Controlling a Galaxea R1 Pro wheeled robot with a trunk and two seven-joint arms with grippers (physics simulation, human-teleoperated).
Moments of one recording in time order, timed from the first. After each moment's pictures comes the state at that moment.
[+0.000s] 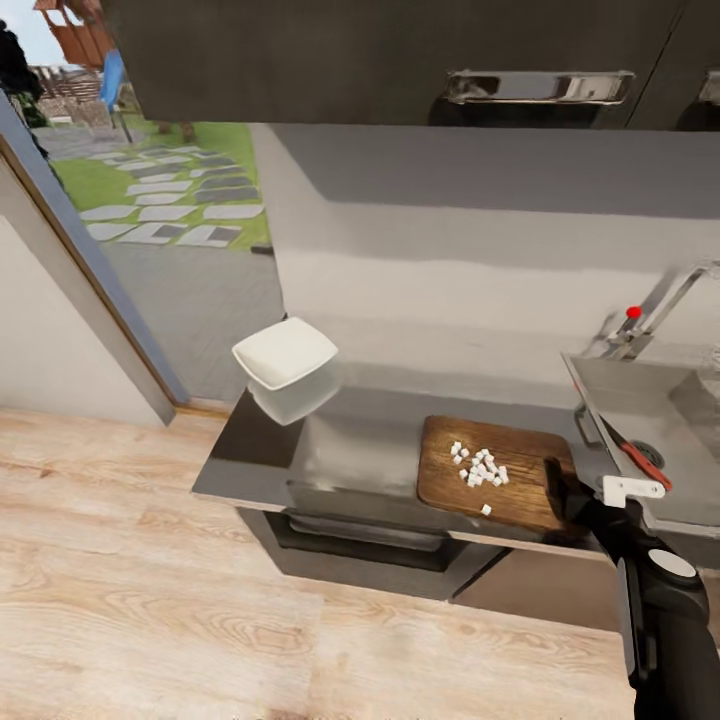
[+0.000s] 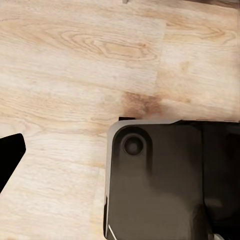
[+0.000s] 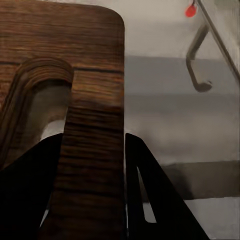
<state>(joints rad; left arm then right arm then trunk) 0.27 0.07 -0.09 -0.71 0.14 -0.46 0.05 -0.37 0.03 -0.50 -1.55 0.29 0.45 0.31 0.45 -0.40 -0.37</state>
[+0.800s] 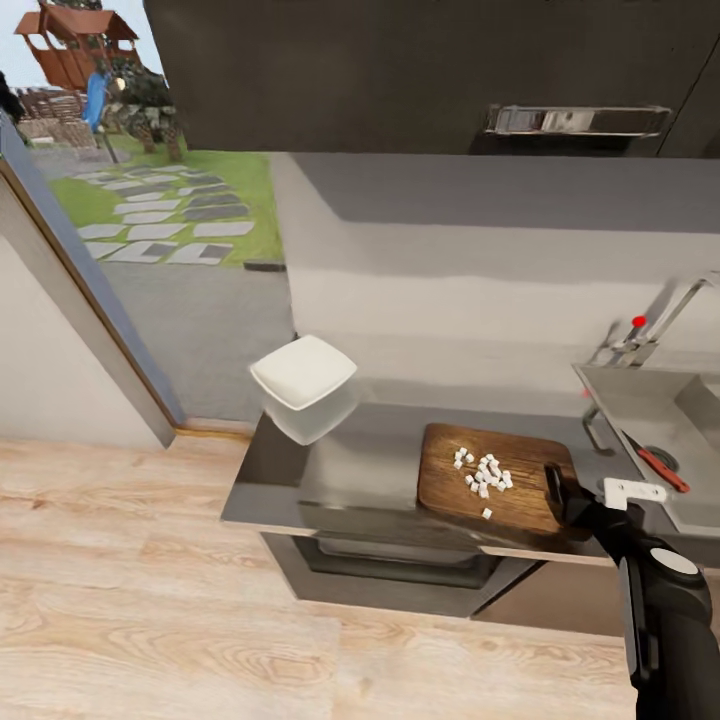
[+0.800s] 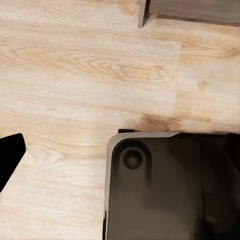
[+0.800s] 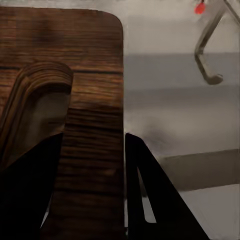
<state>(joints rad) 0.27 0.07 -0.09 -0.72 0.14 -0.46 0.05 -0.37 0.03 -0.50 -1.56 0.29 0.51 0.31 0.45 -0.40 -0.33</state>
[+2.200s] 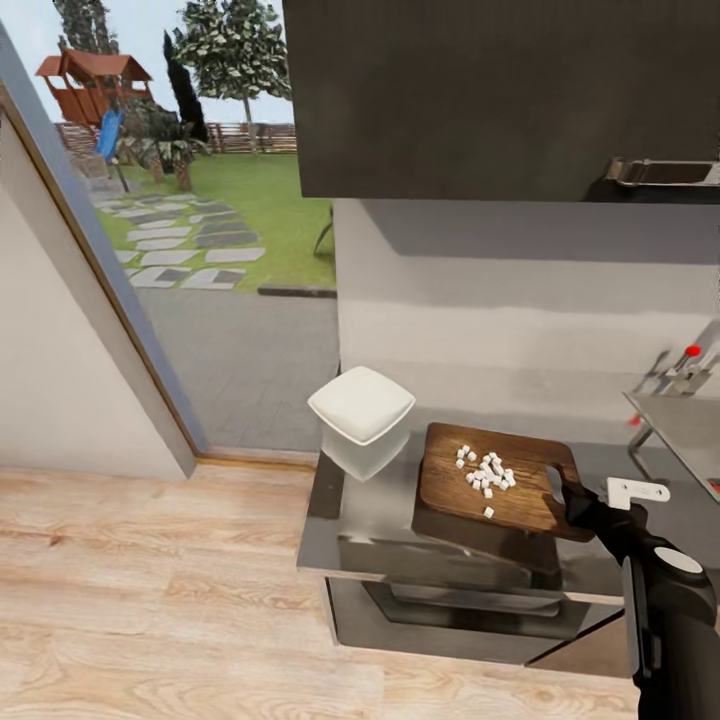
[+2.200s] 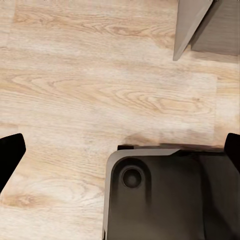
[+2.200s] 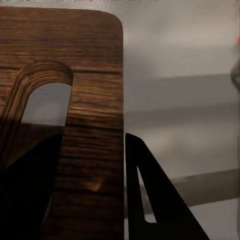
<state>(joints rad) 0.27 0.07 -0.09 -0.72 0.14 -0.46 0.05 -0.37 0.03 -0.51 -1.58 0.29 0.55 0.31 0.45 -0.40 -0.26</state>
